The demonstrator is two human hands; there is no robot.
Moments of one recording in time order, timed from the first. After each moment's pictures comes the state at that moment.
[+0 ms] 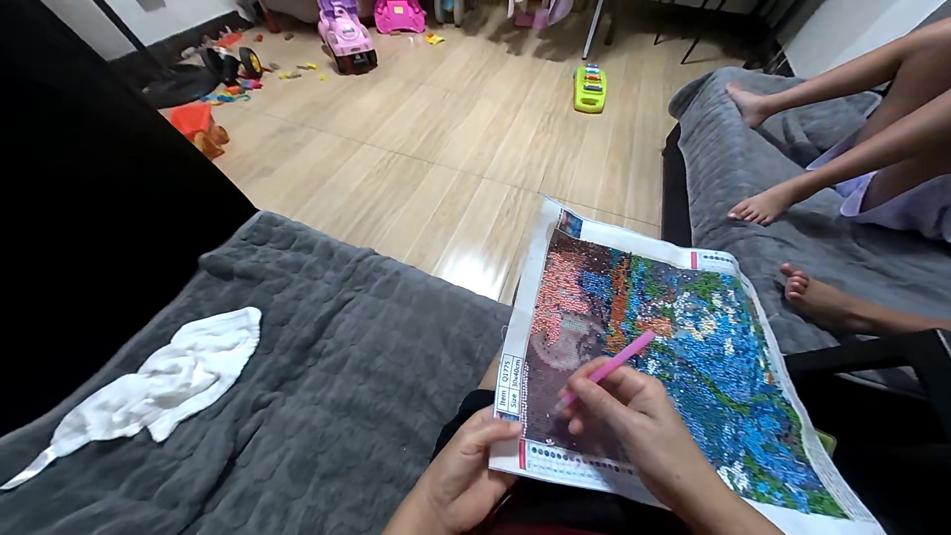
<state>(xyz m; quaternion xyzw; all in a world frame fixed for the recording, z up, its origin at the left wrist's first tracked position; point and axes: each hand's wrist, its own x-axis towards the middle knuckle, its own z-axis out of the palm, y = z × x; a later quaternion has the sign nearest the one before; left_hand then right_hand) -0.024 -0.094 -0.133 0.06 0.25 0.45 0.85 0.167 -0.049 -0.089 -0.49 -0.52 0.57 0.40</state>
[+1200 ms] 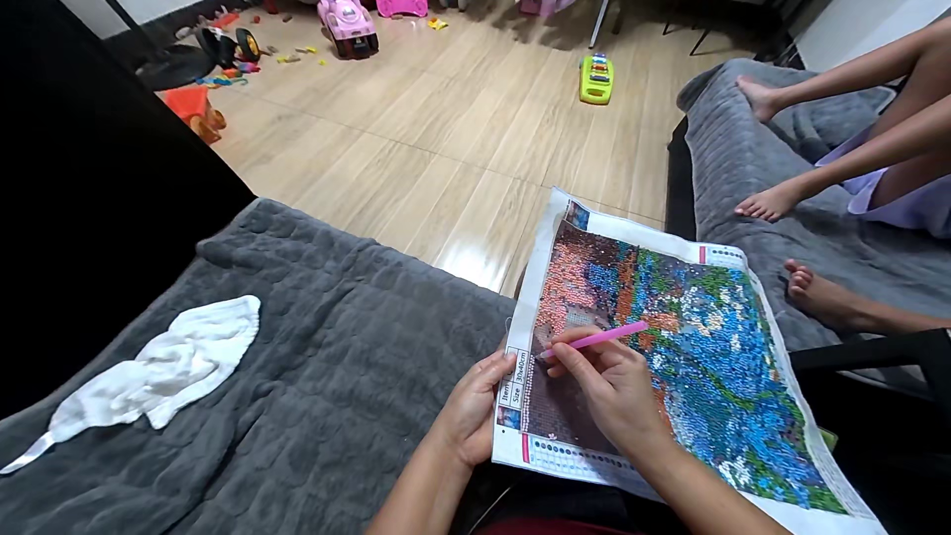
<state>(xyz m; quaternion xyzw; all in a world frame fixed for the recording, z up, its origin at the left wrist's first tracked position) -0.017 -0.054 -0.128 0.03 0.28 0.49 0.82 0.146 -0.028 -0.118 -0.47 -0.65 0.38 0.46</state>
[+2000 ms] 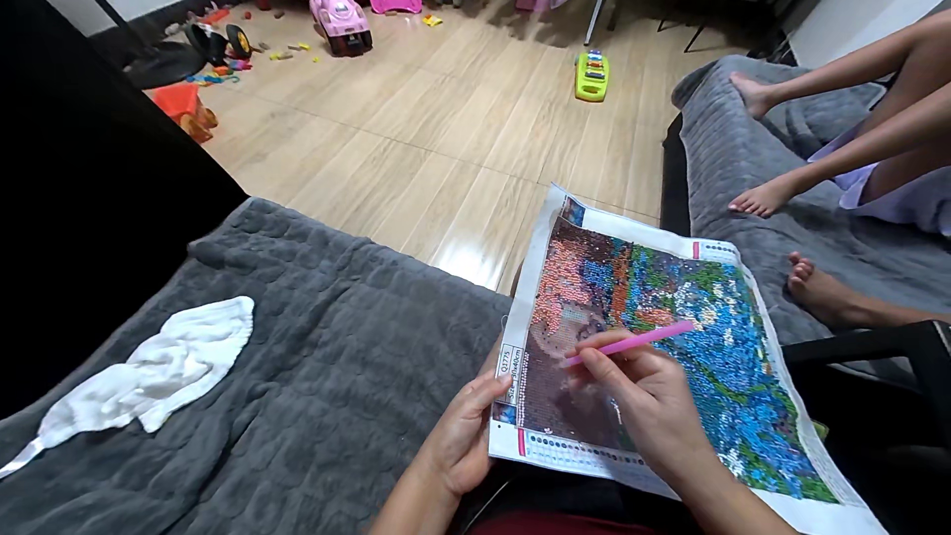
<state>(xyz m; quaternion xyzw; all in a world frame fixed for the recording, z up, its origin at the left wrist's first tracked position) -0.023 -0.076 -0.132 0.04 0.30 0.47 0.83 0.167 -0.041 -0.097 -0.47 -0.60 0.44 0.47</state>
